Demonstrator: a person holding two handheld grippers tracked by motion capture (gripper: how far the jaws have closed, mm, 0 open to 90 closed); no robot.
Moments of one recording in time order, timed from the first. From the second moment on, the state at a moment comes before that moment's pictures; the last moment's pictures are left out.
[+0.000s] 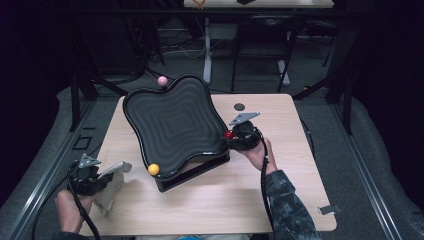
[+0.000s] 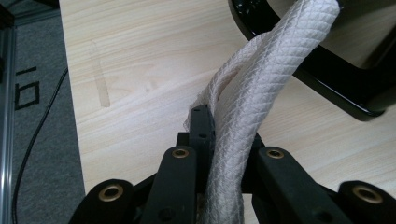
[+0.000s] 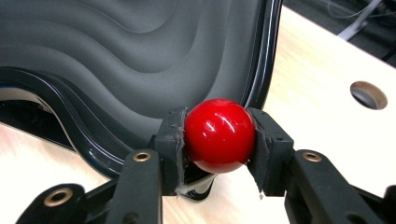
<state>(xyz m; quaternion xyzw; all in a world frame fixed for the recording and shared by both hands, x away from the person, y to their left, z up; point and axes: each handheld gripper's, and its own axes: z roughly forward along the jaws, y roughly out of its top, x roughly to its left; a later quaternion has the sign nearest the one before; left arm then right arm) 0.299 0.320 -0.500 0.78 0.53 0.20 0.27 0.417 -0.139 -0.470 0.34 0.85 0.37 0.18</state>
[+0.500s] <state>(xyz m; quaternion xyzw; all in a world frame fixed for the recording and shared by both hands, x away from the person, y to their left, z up) 0.302 0.320 -0.498 0.77 0.53 0.22 0.29 0.422 -0.149 -0.472 0.35 0.84 0.38 0.18</state>
